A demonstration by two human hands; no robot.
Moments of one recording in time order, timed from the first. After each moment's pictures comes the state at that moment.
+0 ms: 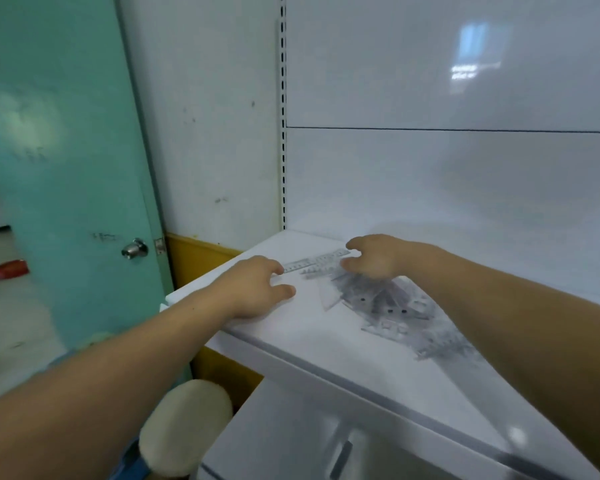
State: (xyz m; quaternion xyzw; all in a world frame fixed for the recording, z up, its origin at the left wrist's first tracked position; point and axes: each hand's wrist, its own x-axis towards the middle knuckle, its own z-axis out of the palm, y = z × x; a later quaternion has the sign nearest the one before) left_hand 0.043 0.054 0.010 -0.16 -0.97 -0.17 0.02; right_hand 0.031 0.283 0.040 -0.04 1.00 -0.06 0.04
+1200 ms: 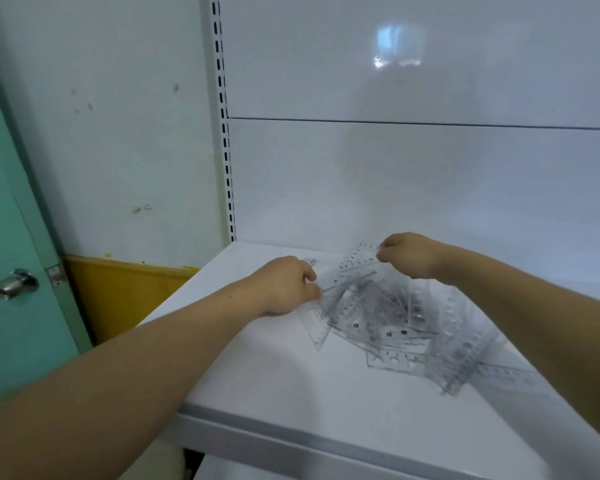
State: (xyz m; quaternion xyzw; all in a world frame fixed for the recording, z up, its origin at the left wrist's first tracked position) left_hand -0.058 0.131 -0.001 -0.37 -0.91 -0.17 -0.03; right_hand 0.026 0.339 0.038 0.18 0.96 -0.23 -0.04
